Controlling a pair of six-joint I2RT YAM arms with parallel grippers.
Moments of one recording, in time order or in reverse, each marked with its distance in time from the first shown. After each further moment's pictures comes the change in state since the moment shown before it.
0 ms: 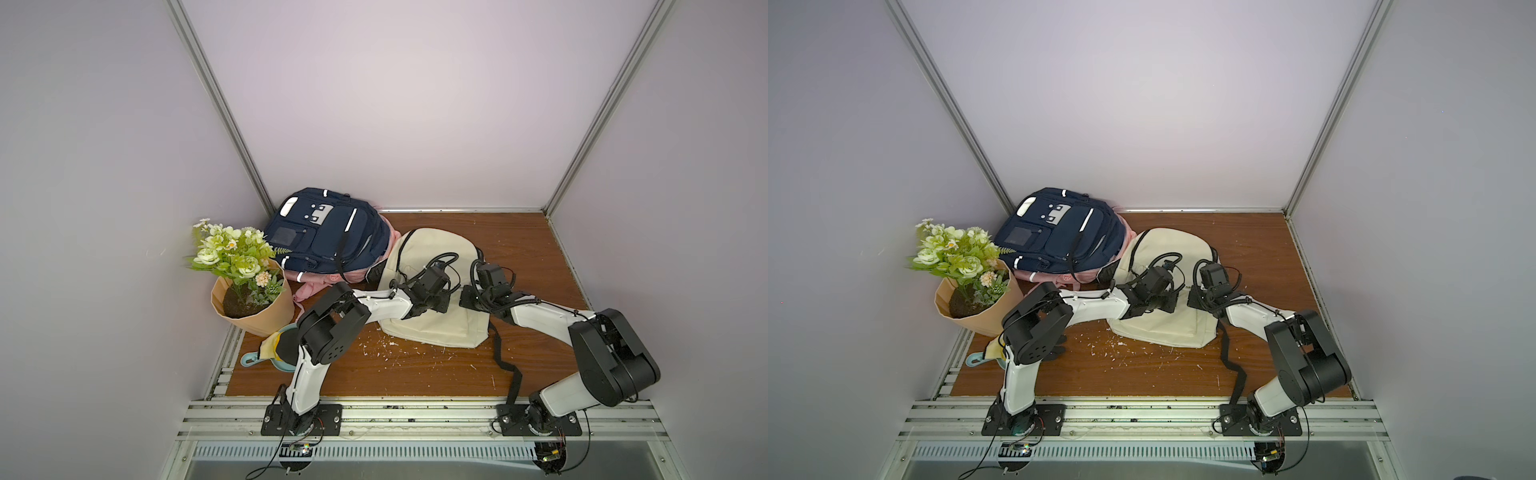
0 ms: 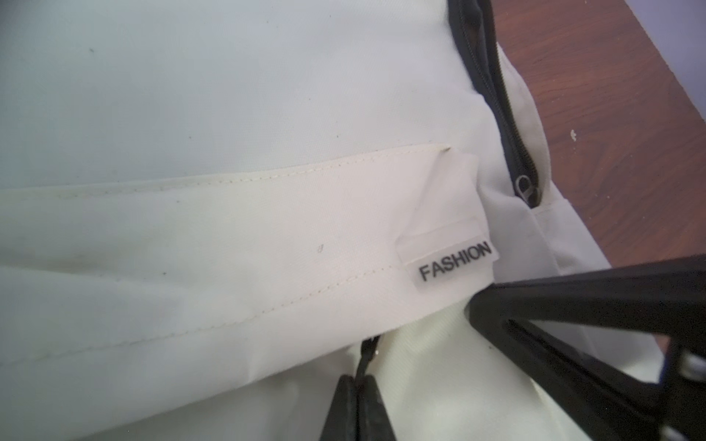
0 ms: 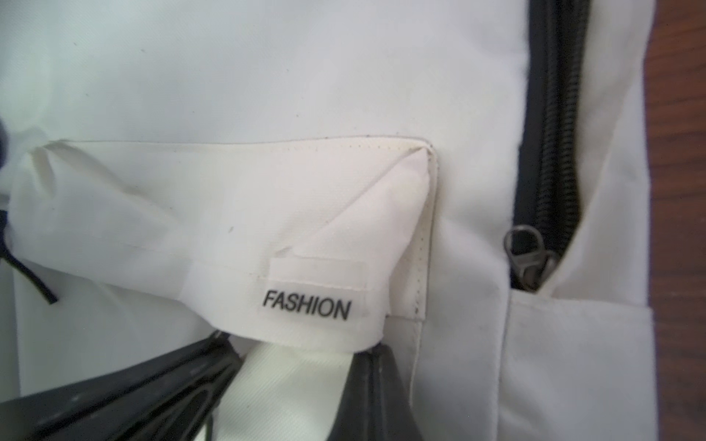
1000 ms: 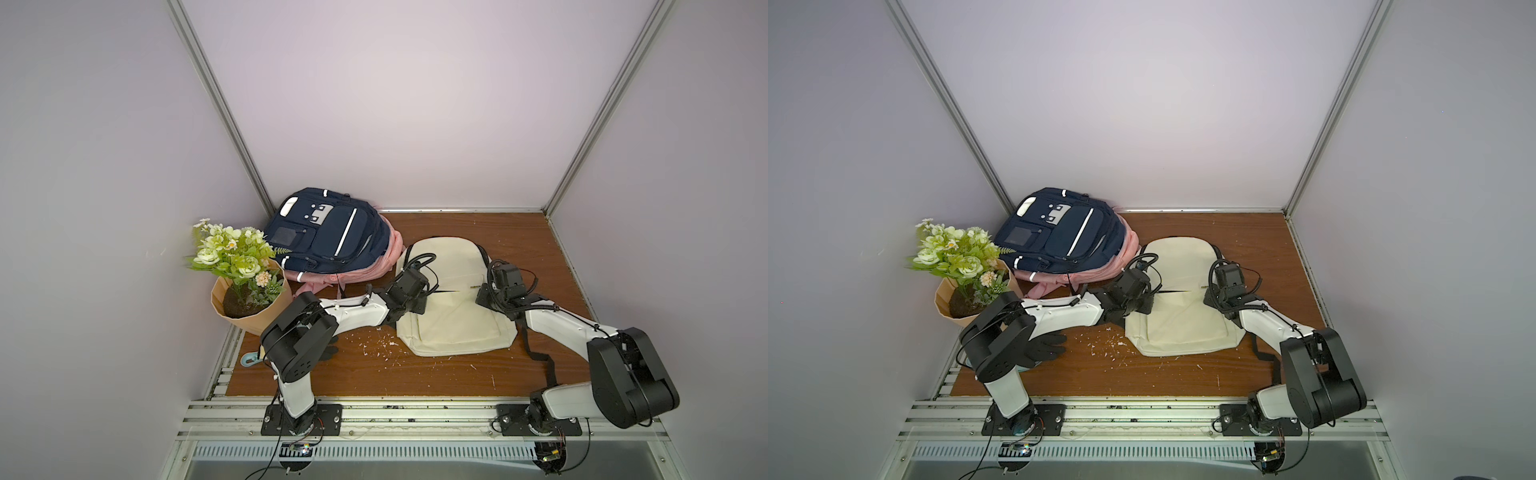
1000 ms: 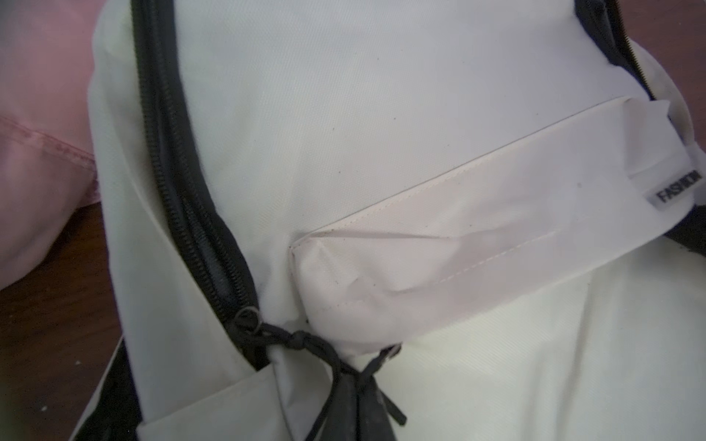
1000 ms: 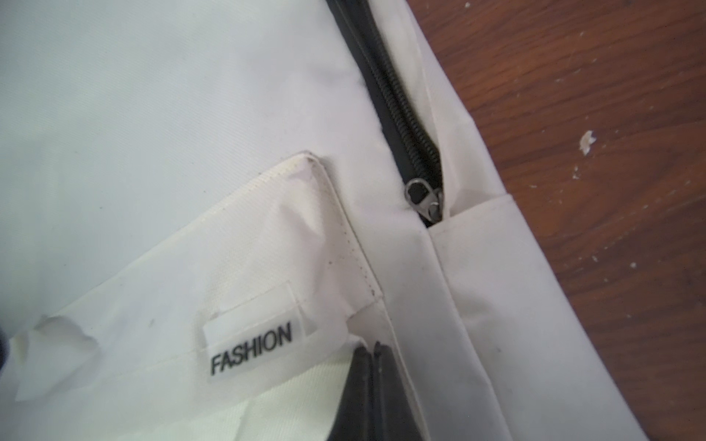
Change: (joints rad) left arm 0.057 -0.238 -0.226 -0.058 -0.127 -0.005; right arm -0.108 -0.117 -0.046 -0.082 0.137 0.042
